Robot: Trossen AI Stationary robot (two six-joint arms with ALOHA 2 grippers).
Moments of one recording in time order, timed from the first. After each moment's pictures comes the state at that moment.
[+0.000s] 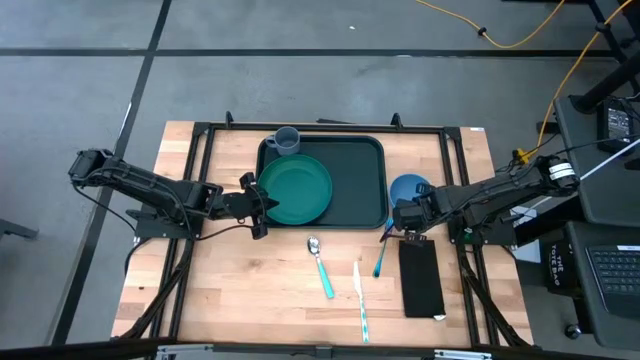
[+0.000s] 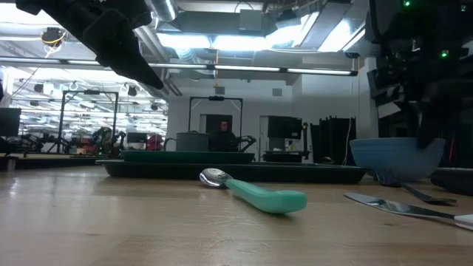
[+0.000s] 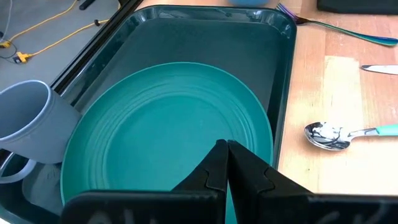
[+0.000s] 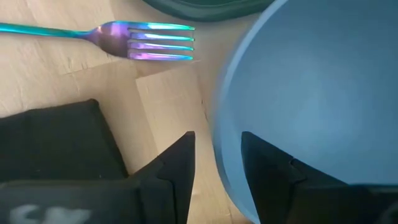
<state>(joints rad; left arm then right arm) -0.19 1.03 0.60 -0.26 -0.49 -0.25 0.18 1.25 0.72 -1.00 0.25 0.41</state>
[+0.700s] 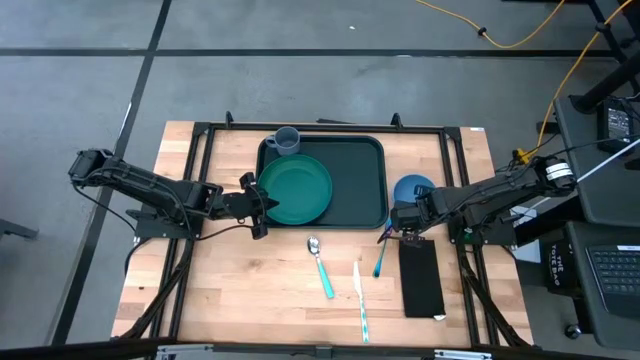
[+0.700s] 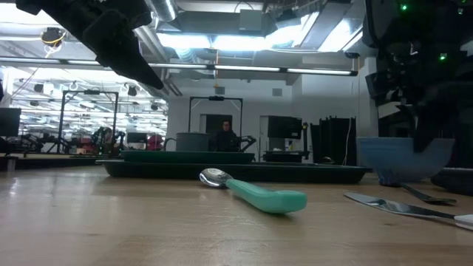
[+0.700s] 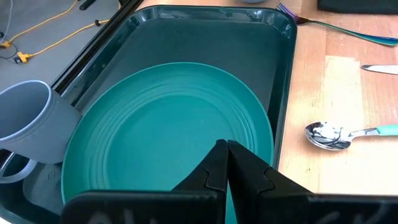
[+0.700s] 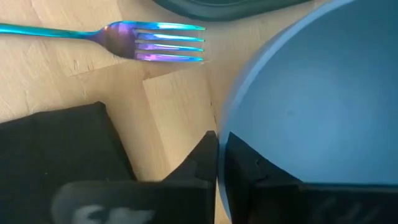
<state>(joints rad) -0.19 1.03 0.60 -0.26 -0.50 -0.25 0.18 1.28 0.72 -0.98 0.23 0.41</state>
